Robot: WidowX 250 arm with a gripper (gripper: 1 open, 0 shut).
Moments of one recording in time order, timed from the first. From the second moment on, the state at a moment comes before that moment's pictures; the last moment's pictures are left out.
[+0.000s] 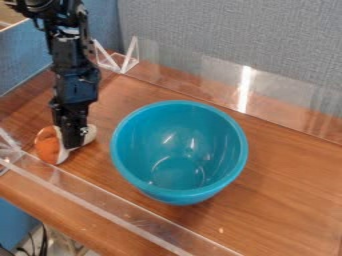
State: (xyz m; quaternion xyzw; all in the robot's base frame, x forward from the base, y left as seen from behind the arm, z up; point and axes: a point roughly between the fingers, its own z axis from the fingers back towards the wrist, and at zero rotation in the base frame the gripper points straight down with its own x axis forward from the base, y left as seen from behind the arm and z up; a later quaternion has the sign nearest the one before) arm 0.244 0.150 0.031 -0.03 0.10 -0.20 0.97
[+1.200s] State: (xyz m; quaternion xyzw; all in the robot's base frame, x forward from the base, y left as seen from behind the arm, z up) arm 0.230 0.158 0.050 -0.03 0.09 -0.07 0.99
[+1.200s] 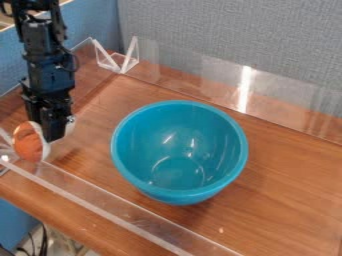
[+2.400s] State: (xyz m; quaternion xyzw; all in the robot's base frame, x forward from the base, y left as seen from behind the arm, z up) arm 0.260 0.145 0.041 -0.02 0.10 -0.11 0.99
